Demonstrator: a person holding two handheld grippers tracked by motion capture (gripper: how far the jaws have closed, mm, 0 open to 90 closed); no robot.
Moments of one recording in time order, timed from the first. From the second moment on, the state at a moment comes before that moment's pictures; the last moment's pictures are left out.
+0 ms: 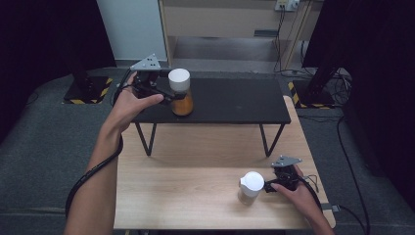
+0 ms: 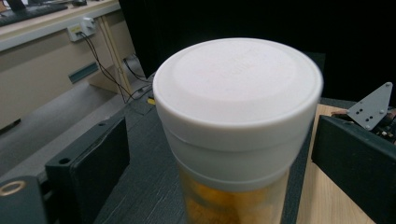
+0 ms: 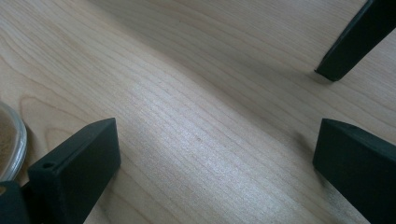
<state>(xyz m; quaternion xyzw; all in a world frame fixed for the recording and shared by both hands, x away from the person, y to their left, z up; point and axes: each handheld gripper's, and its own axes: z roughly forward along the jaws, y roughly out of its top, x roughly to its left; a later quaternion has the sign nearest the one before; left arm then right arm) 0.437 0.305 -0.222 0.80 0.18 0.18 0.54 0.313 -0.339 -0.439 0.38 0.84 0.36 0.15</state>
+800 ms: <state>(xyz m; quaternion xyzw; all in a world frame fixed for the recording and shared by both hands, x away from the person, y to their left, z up) 0.370 0.333 -0.226 0.80 0.19 0.22 0.53 0.313 -0.339 -0.439 0.38 0.84 0.36 0.15</state>
